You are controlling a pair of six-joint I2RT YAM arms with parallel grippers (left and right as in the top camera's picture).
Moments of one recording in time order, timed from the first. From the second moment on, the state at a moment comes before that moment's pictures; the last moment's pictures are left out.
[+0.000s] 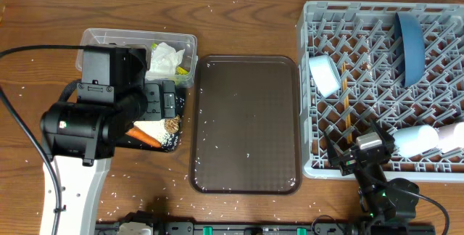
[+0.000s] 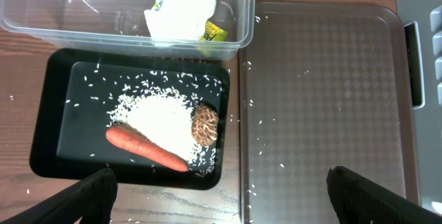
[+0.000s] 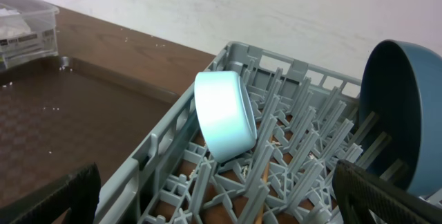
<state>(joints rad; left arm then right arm) -0.13 1.18 1.45 -1.25 0.02 -0.14 -0.02 0.02 0.07 -0.17 -0.26 -0.22</state>
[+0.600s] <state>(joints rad) -0.13 0.68 0.87 -0.43 0.08 -0.07 -0.02 0.01 0.06 -0.17 -0.26 -0.22</state>
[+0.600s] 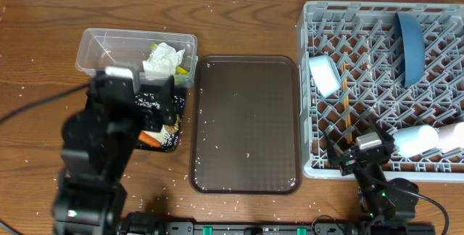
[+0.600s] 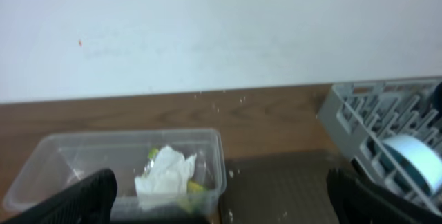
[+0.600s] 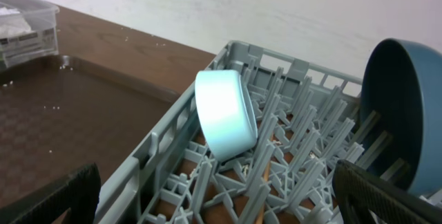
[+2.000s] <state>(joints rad) -0.13 0.01 0.01 -0.03 0.10 -0.02 -0.02 0.01 0.06 -0.17 -0.26 -0.22</state>
